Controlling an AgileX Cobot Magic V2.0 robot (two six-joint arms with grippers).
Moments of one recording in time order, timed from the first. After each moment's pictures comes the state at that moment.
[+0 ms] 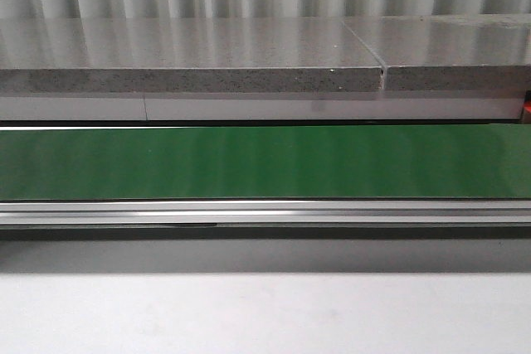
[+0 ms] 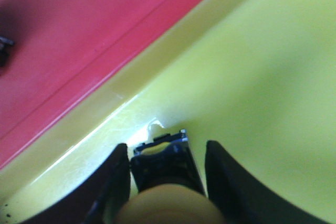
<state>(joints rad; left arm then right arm) -0.09 0.48 -0.47 -0.05 0.35 0.01 -0.77 1.72 -1.01 0.21 0.44 -0.07</state>
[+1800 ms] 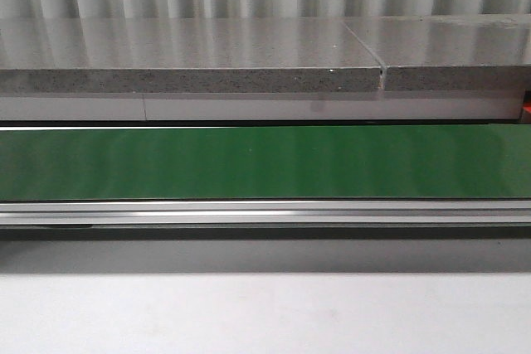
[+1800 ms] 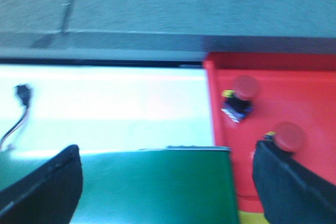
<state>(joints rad) -0.09 0.48 -0.47 -0.05 0.35 0.01 -0.18 1.15 -0.97 0.23 0.47 -0.25</state>
